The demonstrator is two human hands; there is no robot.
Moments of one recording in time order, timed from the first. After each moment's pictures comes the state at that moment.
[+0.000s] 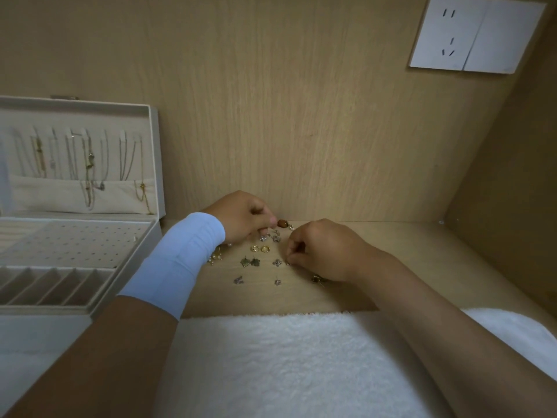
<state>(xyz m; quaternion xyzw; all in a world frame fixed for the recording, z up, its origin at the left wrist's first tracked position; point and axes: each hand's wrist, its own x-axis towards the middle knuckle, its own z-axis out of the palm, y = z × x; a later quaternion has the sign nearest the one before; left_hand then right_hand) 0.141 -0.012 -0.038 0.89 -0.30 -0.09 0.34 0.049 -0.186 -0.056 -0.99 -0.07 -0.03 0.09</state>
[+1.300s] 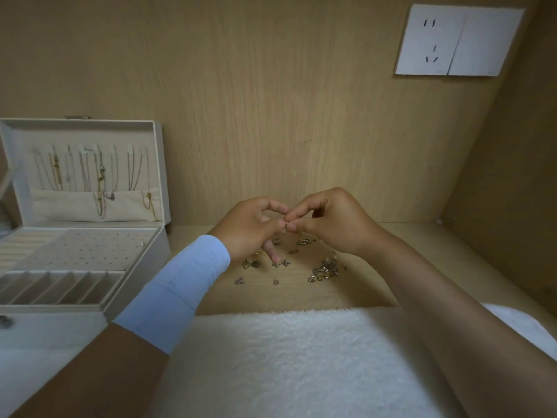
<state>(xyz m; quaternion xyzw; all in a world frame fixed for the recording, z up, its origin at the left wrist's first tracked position) 0.091 -0.019 -0.032 0.82 -0.29 -0.12 0.49 0.043 -0.202 -0.029 -0.88 -0.11 -0.15 0.43</state>
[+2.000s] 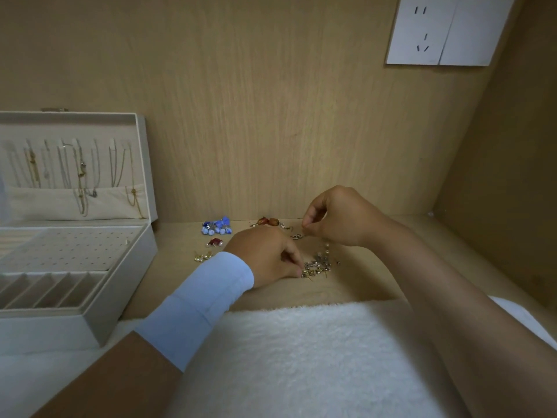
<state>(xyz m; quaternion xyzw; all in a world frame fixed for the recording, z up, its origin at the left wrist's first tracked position) 0.078 -0.047 -0.059 0.89 -0.40 -0.07 0.20 0.049 -0.229 -0.031 -0.97 -0.01 -0.11 0.23</state>
